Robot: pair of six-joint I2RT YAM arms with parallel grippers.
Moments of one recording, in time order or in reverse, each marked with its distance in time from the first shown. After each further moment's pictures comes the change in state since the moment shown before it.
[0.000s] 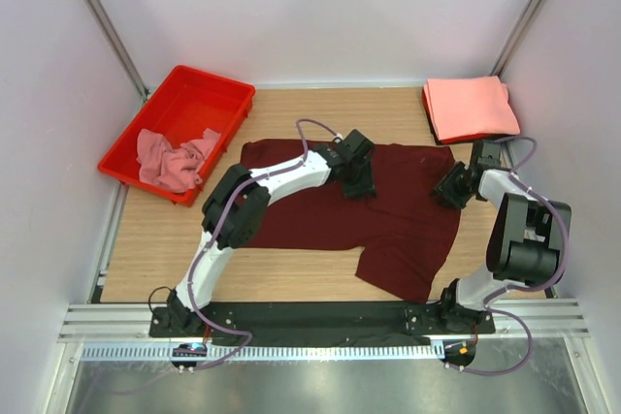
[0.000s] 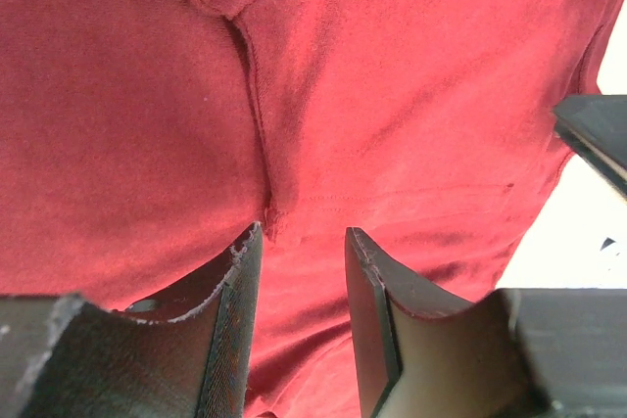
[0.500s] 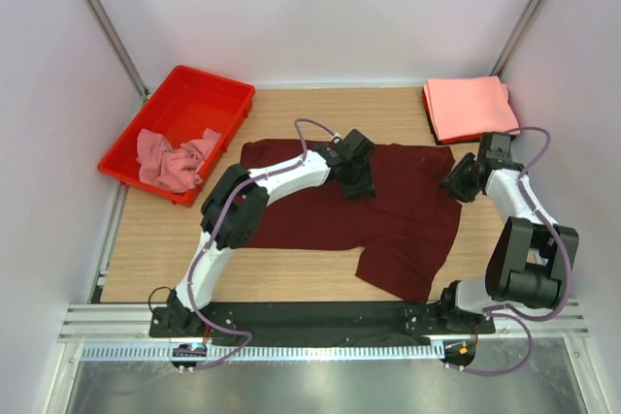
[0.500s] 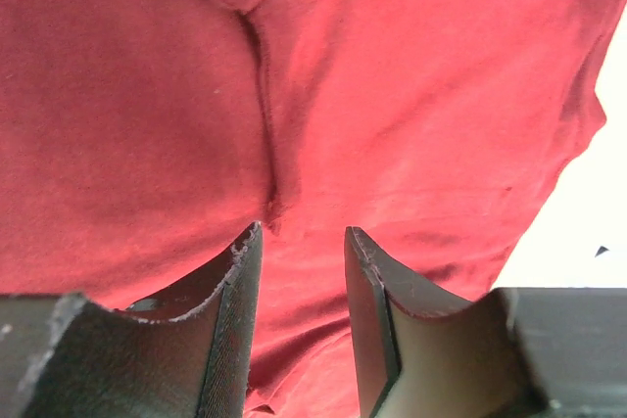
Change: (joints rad) left arm 0.000 -0.006 0.000 -0.023 -0.018 -0.028; right arm 0.000 -0.152 0.059 -0.128 0.075 0.003
